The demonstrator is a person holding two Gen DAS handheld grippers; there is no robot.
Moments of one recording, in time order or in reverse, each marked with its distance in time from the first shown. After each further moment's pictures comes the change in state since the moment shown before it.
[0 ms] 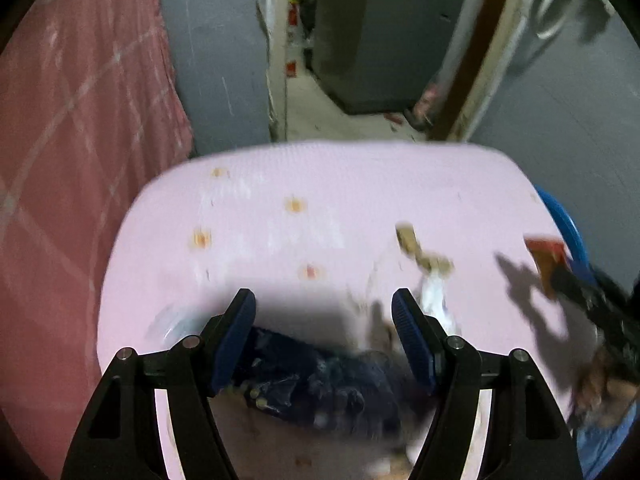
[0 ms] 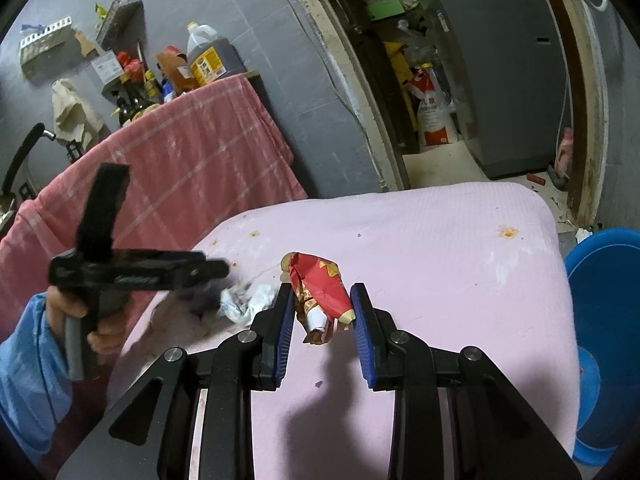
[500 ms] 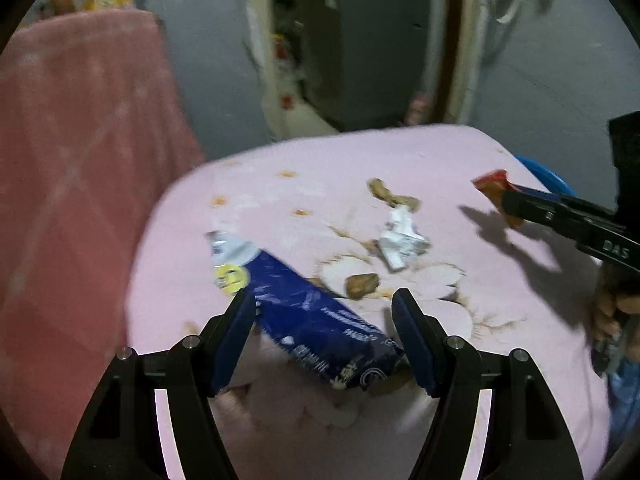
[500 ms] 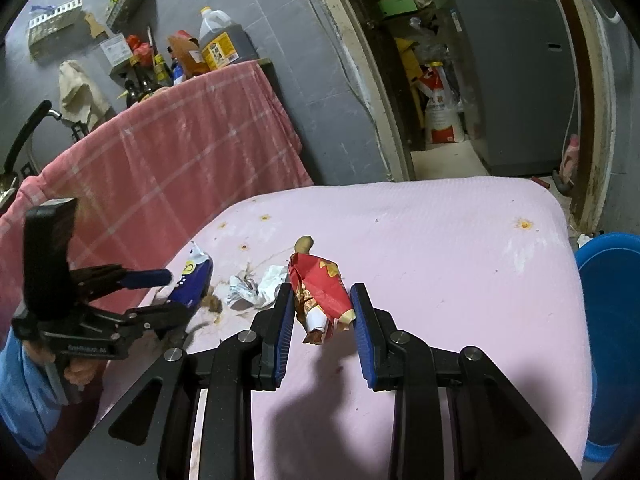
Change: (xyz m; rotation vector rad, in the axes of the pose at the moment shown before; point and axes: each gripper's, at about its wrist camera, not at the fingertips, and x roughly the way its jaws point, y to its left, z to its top) left arm -0.039 -0.036 -0.067 0.092 -0.171 0.127; right arm 0.003 0.013 -0.007 -0.041 0.024 0.000
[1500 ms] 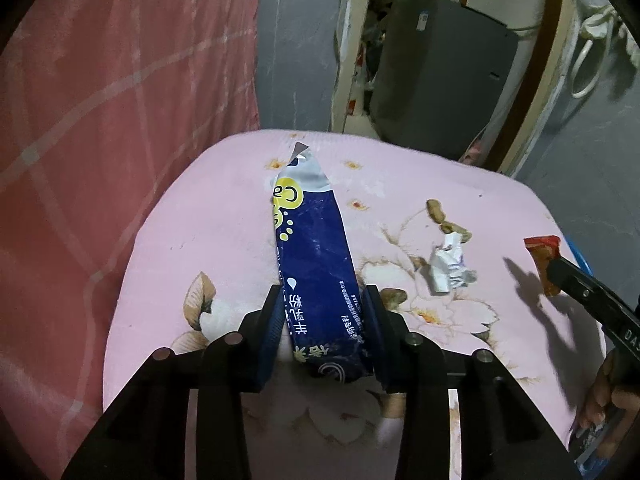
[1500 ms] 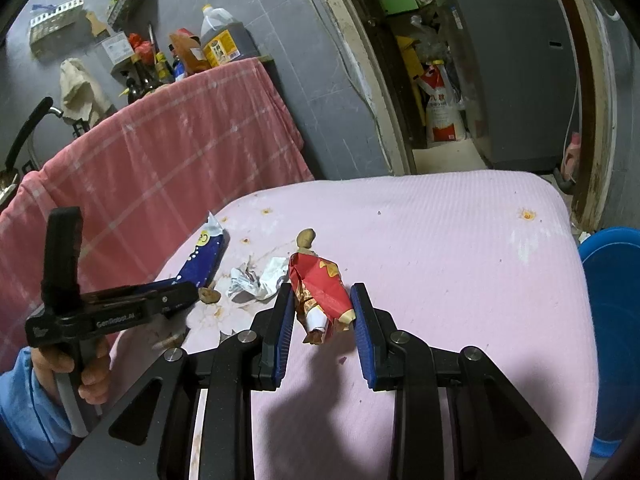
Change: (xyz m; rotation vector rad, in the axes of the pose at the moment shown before) left arm 0.020 0.033 -0.014 -0.312 -0.025 0.017; right arm -0.002 0.001 -0.005 -0.006 -0.006 0.001
